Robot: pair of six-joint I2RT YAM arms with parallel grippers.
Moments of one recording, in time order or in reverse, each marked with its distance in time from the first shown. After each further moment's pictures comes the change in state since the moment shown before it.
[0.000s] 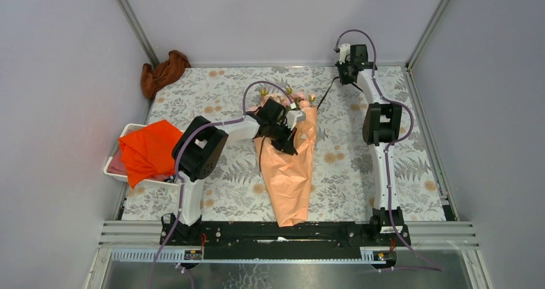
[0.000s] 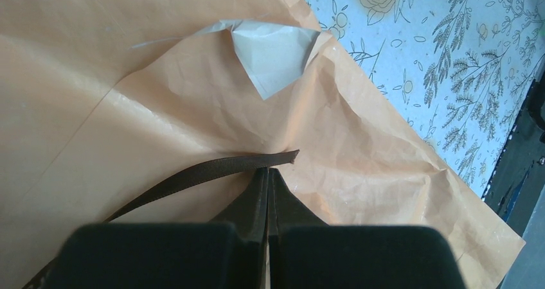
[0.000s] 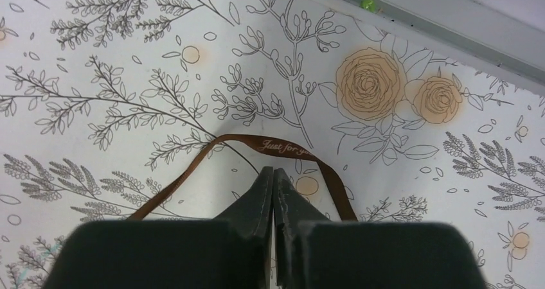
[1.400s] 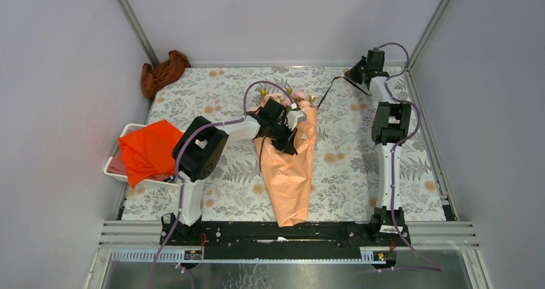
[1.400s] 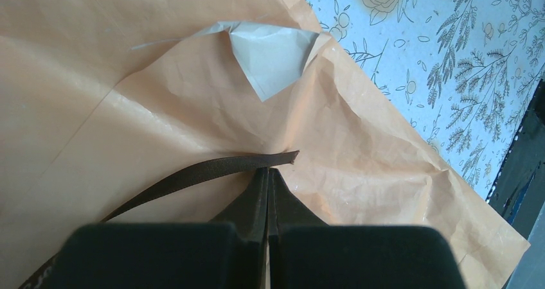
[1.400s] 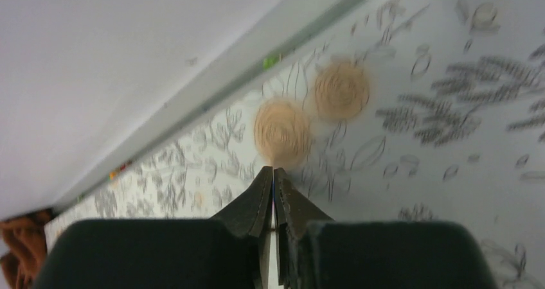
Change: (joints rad) left arm -0.001 0.000 0.005 -0.007 -0.018 0.007; right arm -0.108 0.065 -0.082 0.386 -0.048 1.022
